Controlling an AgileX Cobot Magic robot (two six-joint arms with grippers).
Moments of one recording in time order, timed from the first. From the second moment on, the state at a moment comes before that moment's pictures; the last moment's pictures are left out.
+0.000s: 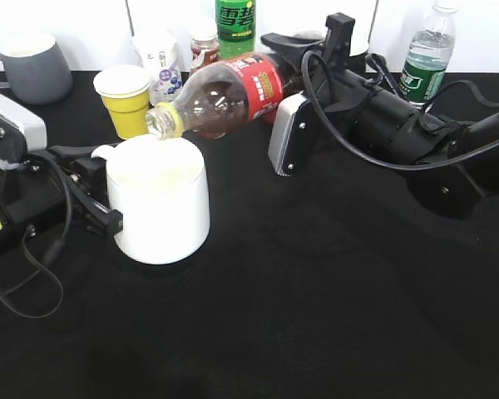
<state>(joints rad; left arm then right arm) -0.40 1.64 -0.37 0.25 -1.04 -0.04 0.46 1.97 -0.89 -0.33 -1.16 -1.28</state>
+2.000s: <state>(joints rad) -0.40 1.64 -0.37 0.26 -0.99 -0.04 0.46 1.97 -0.91 -0.29 -1.17 -1.43</state>
